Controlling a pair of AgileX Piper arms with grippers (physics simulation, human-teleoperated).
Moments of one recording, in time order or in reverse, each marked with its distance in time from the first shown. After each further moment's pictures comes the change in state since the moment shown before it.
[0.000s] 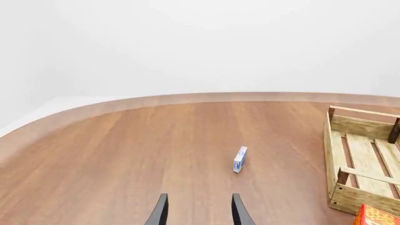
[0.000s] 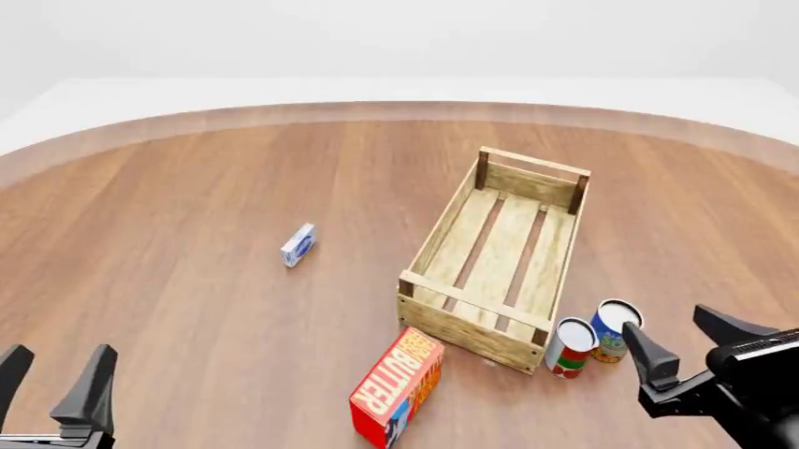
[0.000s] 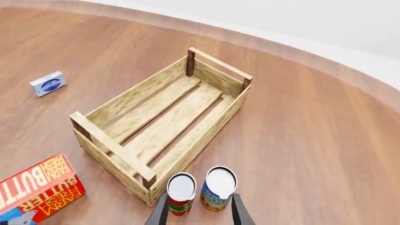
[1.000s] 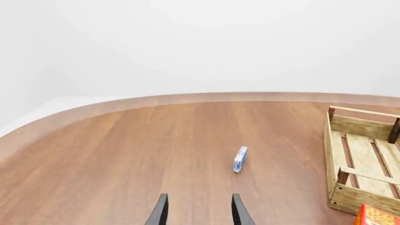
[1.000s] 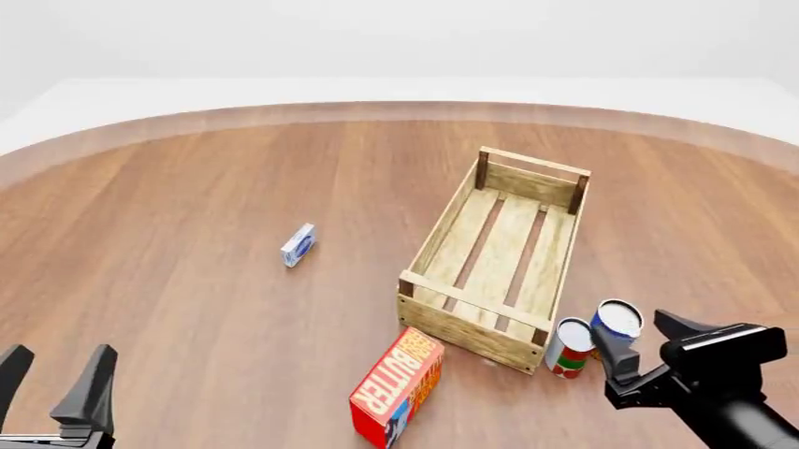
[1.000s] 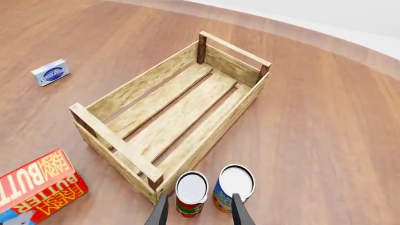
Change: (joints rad) left arm 0.000 0.000 0.000 0.000 0.000; right arm 0.040 0.256 0.072 -0.274 0.035
